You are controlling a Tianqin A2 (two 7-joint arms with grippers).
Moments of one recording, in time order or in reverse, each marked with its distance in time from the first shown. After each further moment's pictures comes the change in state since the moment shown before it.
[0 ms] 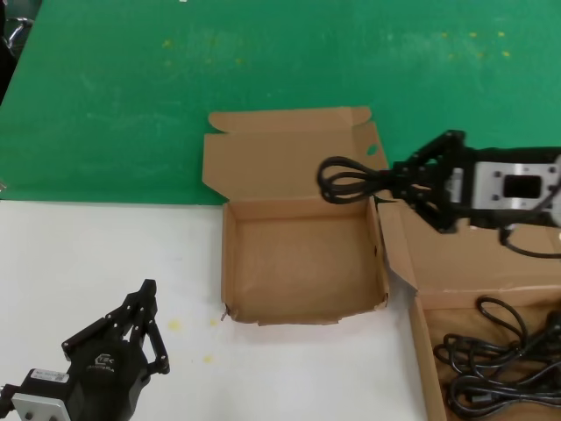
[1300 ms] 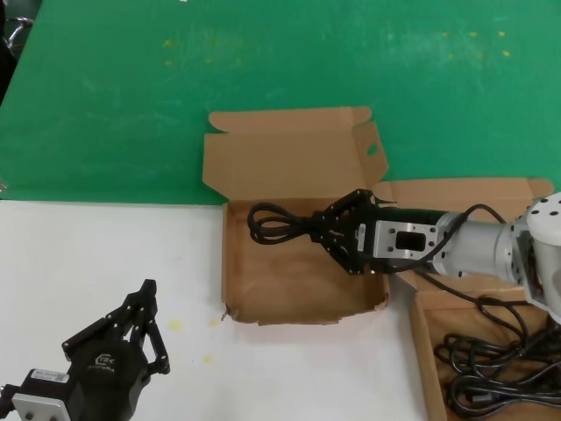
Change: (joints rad) left arm 0.000 0.000 0.000 0.000 0.000 0.000 0.000; right arm 0.166 -0.424 0.124 -0.992 0.344 0.185 -0.826
